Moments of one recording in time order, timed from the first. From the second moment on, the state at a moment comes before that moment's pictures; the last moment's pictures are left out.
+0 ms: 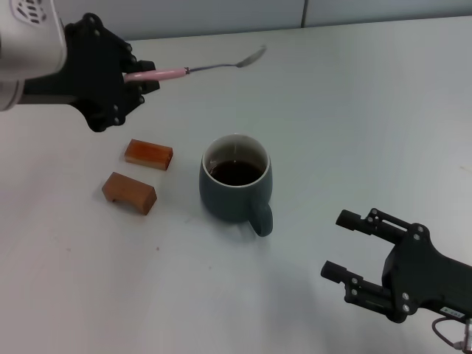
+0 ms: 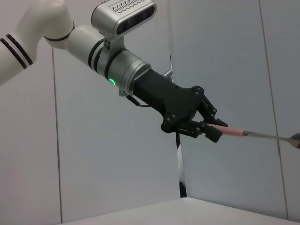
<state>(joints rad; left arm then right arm) -0.28 -2.07 1.39 1.98 2.35 1.46 -1.86 0.29 2.08 -0.39 -0.18 -2.06 -1.84 0.55</state>
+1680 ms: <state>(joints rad) -0.29 -2.07 1.46 2.01 2.44 1.50 -1.86 0.29 2.08 -0.39 -0.18 -2.05 -1.85 0.55</state>
